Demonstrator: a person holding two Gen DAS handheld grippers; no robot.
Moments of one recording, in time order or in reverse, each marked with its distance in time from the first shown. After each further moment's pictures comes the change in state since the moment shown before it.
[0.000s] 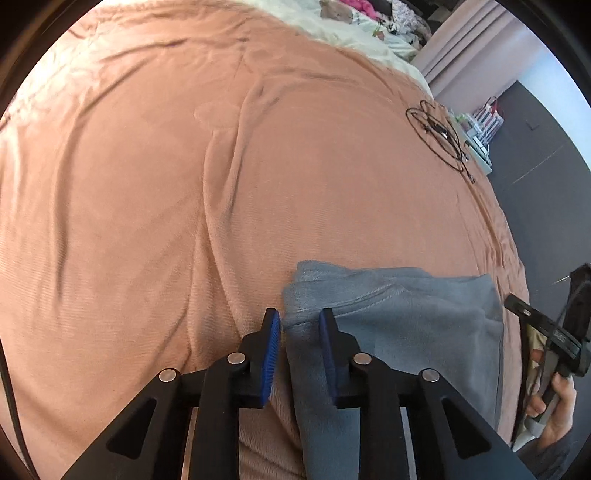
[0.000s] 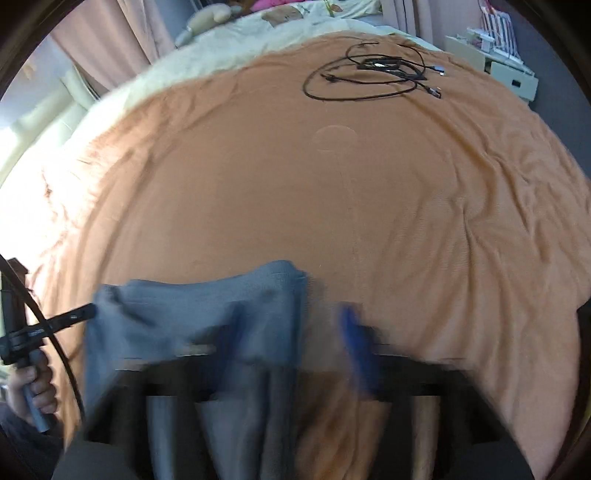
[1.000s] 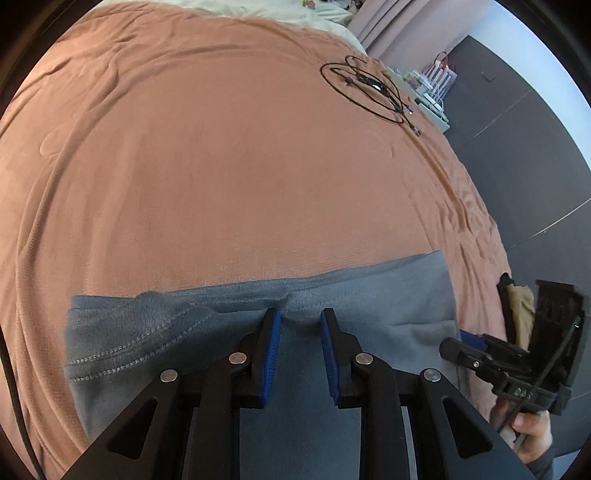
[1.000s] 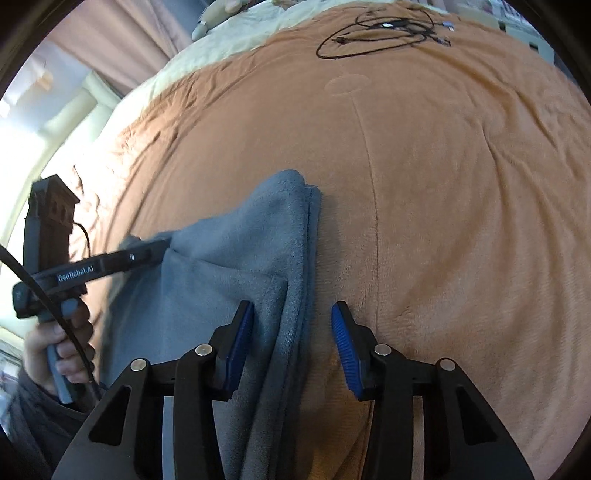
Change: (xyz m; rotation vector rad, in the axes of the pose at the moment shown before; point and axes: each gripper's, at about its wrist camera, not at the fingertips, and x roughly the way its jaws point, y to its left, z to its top) left arm 0.067 -0.103 0.008 0.159 0.088 -0.130; right arm 0.018 -0.042 -0.028 0.094 0.105 0.185
